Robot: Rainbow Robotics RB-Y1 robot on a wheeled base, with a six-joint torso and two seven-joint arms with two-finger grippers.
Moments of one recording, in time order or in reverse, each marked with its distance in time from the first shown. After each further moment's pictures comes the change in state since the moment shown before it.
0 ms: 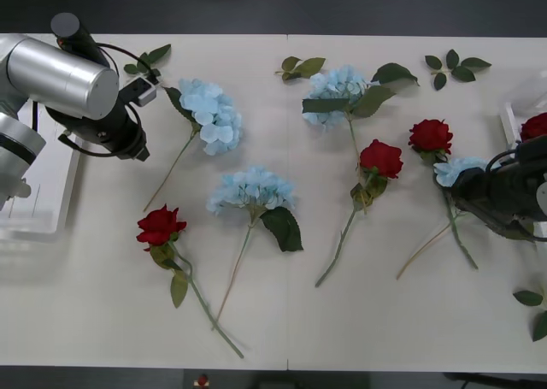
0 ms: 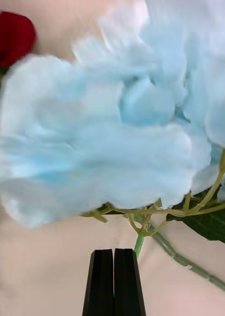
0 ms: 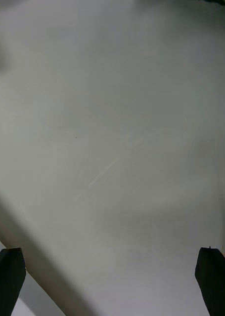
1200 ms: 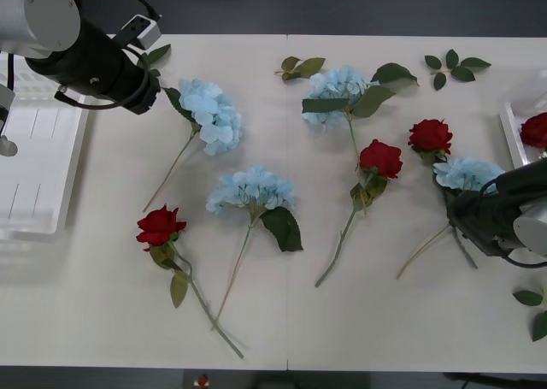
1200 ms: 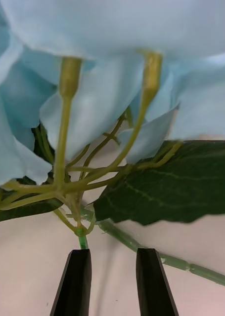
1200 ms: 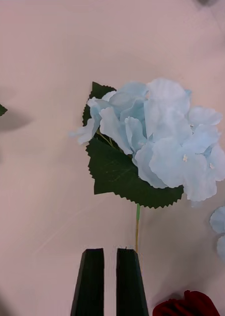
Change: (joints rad) right arm 0.080 0.089 0.000 0.008 0.197 0.050 -0.300; left arm -0.074 -0.011 0.195 -0.080 0.262 0.086 0.004
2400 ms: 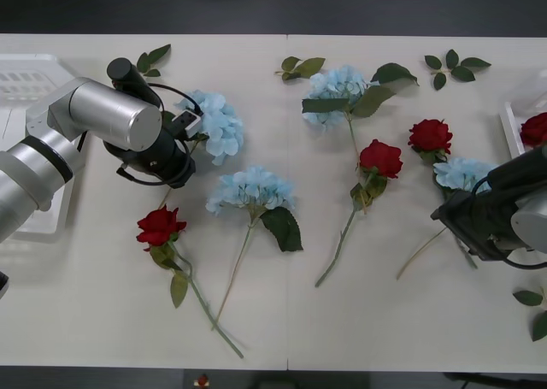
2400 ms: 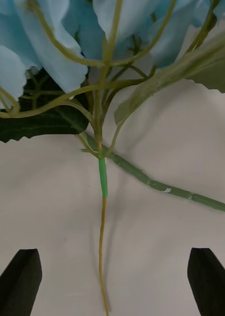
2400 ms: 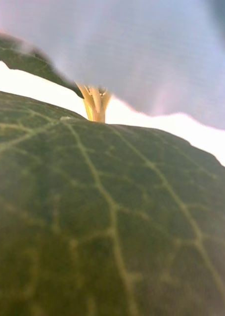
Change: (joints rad) right arm 0.000 -0.020 -0.035 -0.147 -0.035 0.160 -0.058; left arm 0.000 0.000 -0.521 0.238 0.074 -0.306 0.143
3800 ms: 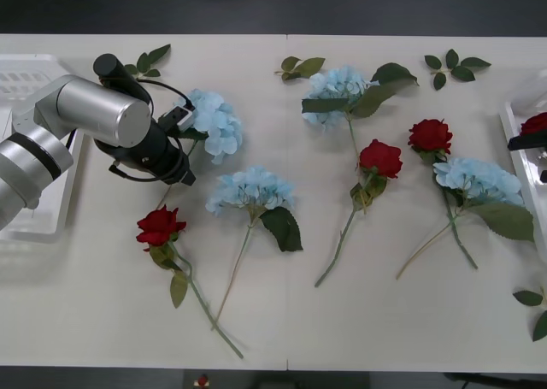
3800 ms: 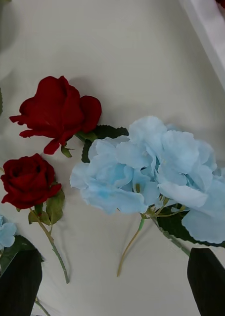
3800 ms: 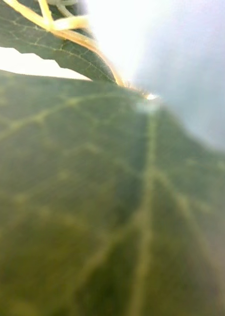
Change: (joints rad) right arm -0.130 -0.272 -0.112 0.444 -1.035 -0.125 1.145; left arm 0.000 0.034 0.000 -0.001 0.044 -0.026 0.000
